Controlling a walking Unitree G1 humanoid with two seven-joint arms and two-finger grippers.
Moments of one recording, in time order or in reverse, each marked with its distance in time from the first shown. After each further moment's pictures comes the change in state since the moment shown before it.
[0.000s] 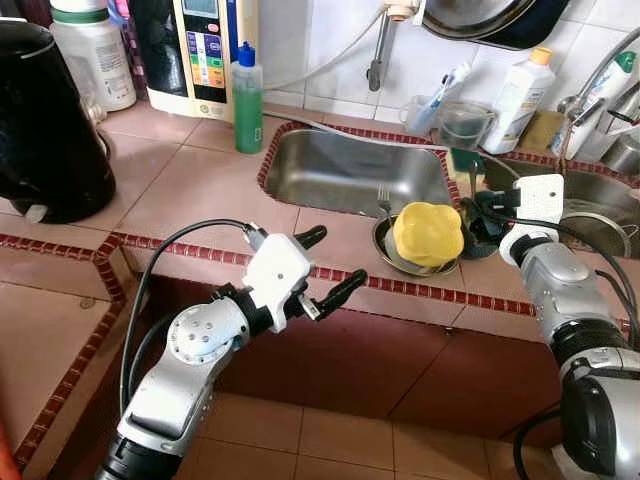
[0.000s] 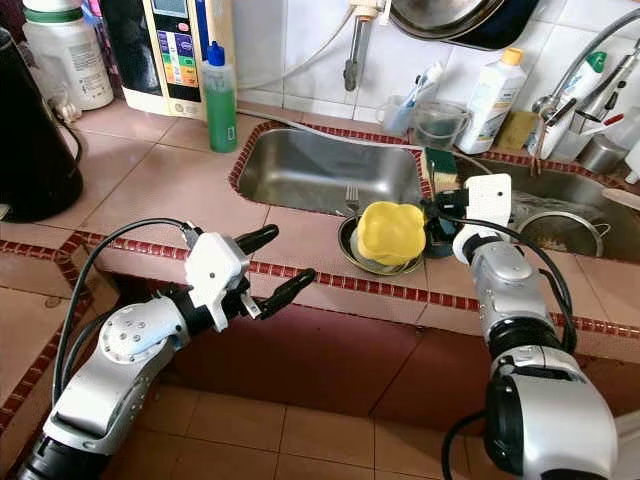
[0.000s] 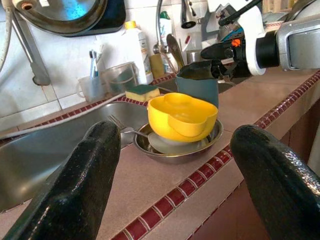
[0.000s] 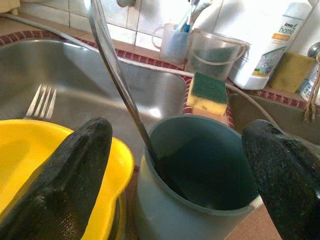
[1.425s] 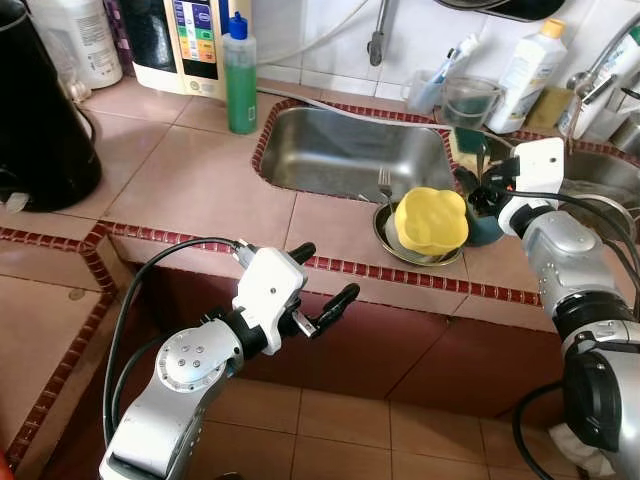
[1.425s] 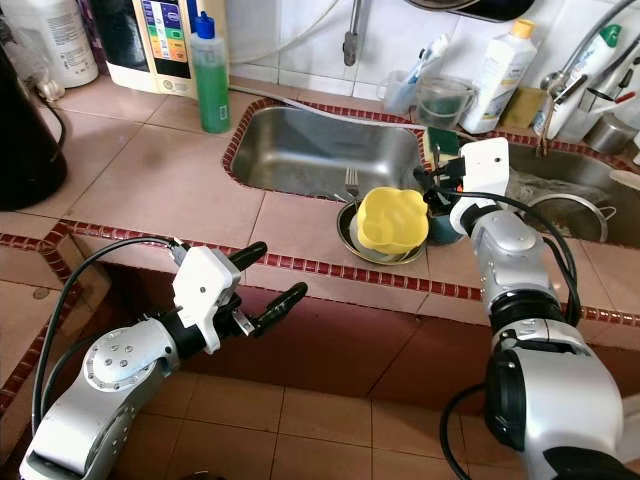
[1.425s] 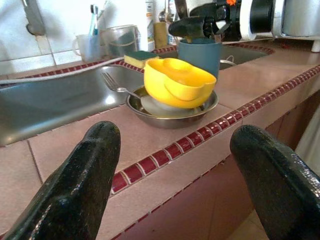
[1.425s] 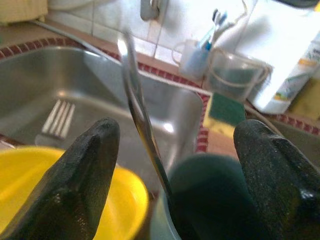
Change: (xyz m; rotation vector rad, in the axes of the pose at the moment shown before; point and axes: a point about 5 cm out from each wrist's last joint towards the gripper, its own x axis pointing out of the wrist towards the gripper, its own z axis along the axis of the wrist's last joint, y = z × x) left arm -0.019 -0.015 0.003 -0.090 0.070 0.062; right arm 0.010 0.004 0.034 -0.052 -0.088 0.089
